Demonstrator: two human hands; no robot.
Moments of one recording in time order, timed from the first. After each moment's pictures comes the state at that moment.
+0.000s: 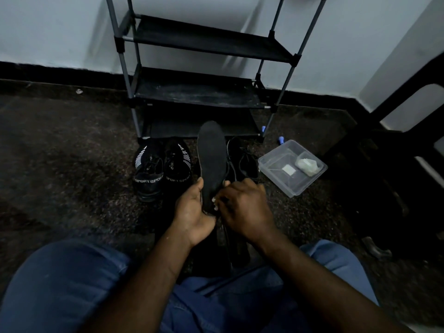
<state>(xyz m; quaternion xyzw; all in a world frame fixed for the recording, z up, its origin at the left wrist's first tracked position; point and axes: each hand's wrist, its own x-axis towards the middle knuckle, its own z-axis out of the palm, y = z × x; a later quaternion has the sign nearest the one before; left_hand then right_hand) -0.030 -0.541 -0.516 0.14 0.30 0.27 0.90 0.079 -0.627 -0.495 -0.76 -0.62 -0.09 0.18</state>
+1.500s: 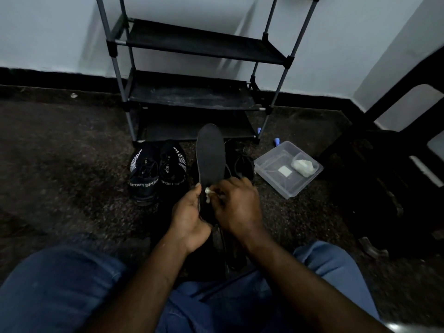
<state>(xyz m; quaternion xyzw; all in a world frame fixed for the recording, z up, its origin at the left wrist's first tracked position) -0.031 -0.555 -0.507 0.15 0.32 0.26 0.90 0.074 -0.613 -0.491 -0.80 -0.55 -0.04 0.25</state>
